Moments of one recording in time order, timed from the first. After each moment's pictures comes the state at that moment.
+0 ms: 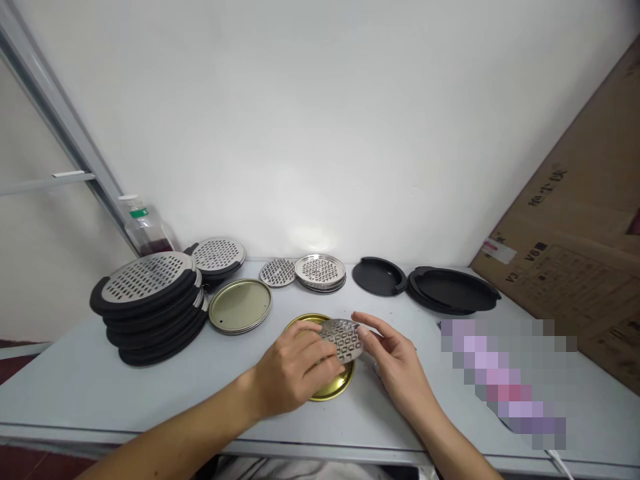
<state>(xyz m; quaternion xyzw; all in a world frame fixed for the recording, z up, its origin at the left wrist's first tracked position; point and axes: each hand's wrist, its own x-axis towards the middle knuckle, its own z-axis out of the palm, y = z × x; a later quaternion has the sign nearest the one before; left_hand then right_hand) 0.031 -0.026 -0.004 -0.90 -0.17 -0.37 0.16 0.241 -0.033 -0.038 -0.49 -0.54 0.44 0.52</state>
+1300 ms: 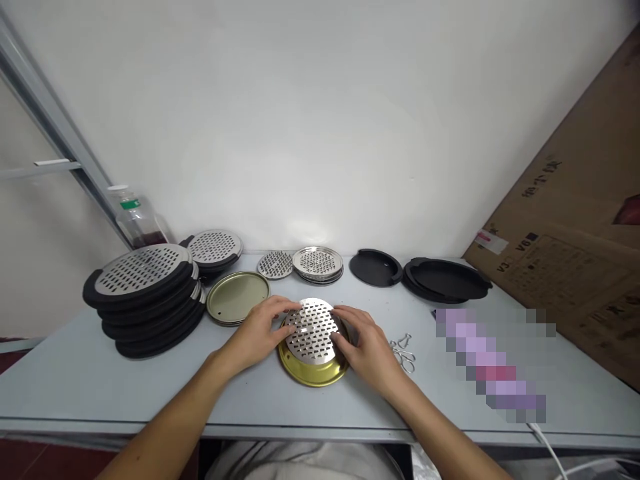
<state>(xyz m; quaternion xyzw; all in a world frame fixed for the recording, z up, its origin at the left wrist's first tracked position) -0.018 0.004 -0.020 -0.79 -0.45 -0.32 -0.27 0.226 -0.022 -0.049 -0.53 -0.74 0.20 0.36</state>
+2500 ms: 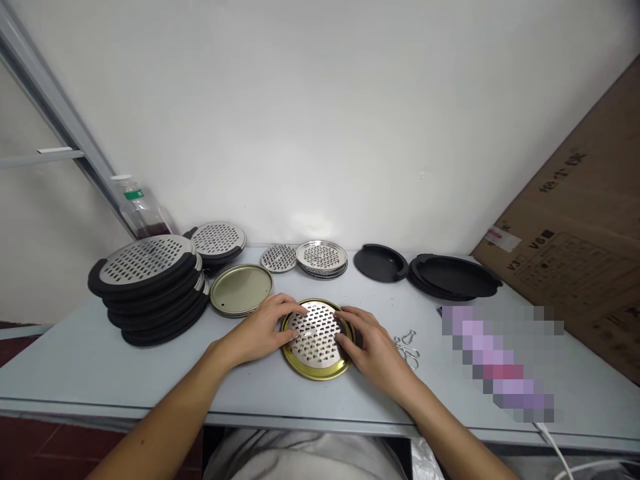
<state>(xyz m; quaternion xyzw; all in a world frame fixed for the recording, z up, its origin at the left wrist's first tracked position) -0.025 0.001 -0.019 -0.84 -0.42 -0.23 -0.27 0.230 -0.027 -0.053 -0.54 -0.75 0.22 0.30</state>
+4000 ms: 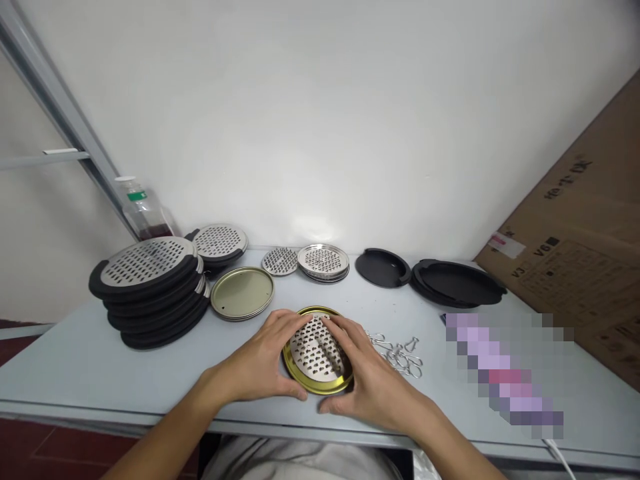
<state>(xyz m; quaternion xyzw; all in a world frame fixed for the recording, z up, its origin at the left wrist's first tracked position) -0.025 -0.027 -0.032 -0.86 -0.38 -0.22 -0.27 0.229 -0.049 -0.040 -0.40 -0.84 0.26 0.26</state>
